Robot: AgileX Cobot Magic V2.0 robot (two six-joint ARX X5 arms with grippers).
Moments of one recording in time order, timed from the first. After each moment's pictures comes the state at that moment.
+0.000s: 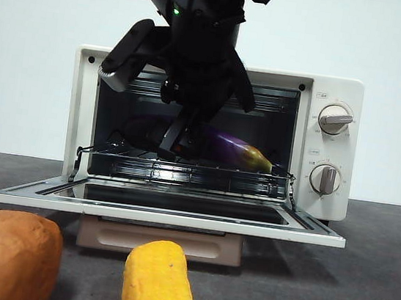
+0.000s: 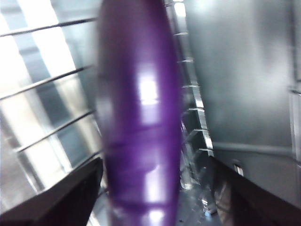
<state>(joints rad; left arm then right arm) -0.58 0.73 1.42 -1.13 -0.21 -0.04 0.91 1.87 1.28 -0.15 0.72 -0.62</state>
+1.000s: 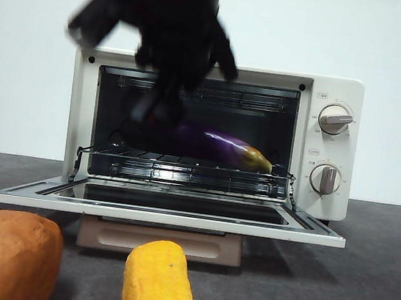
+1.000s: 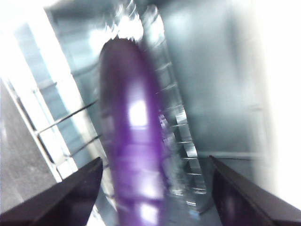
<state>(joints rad) -0.56 0.84 1.35 -1.06 -0.25 0.00 1.02 1.81 1.28 -0.15 0.81 -0.59</state>
